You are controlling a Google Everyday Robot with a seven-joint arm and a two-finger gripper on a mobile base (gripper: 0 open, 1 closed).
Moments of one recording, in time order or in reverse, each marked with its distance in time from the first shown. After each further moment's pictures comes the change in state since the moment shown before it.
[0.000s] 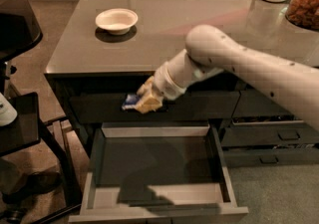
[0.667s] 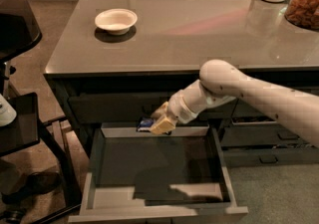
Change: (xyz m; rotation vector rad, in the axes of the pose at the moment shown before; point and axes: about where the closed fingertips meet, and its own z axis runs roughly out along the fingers) arm 0.093 0.013 0.038 -0.070 -0.018 0.102
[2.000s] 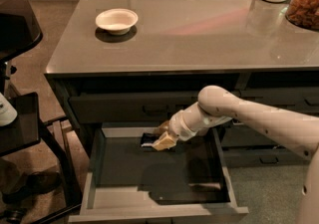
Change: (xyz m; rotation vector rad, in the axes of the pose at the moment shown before) arm 0.072 -0.007 0.059 -0.023 -0.013 0.011
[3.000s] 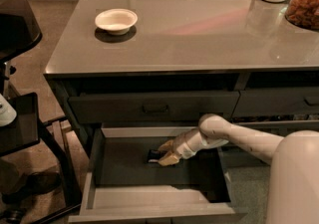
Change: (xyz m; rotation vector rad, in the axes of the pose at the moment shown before) arm 0.113 -0.040 0.088 -0.016 -0.036 -0.003
